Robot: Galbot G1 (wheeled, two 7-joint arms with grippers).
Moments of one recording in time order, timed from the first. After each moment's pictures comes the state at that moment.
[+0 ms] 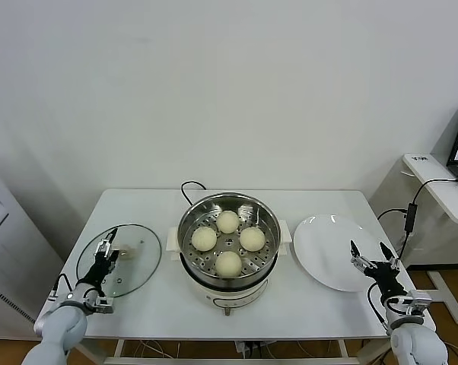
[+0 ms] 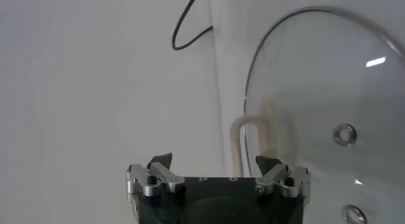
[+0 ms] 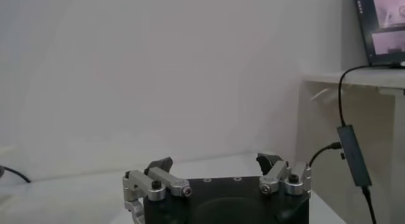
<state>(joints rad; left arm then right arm) 1.07 -1.12 -0.50 -1.30 1.30 -0.15 -0.20 -1.28 1.25 0.82 1.56 0.44 0.04 -0.22</state>
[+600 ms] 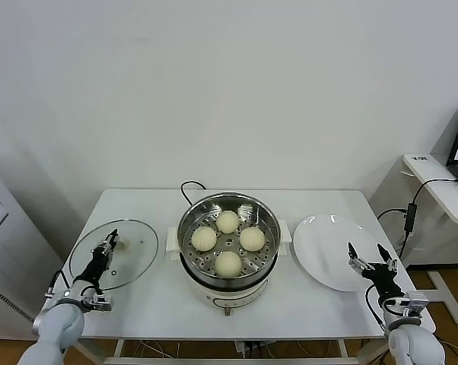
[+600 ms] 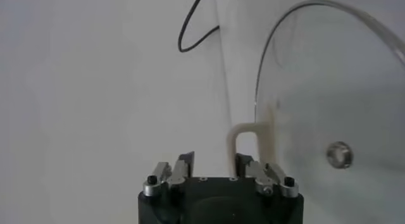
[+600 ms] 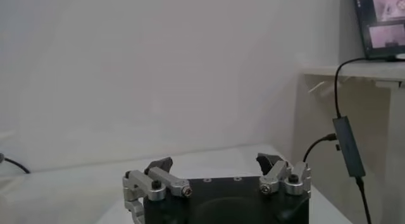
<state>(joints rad) 1.09 -1.11 -0.52 -1.36 1.29 -0.14 -0.19 -1.28 1.27 0.82 1.56 0.42 0.04 -0.24</state>
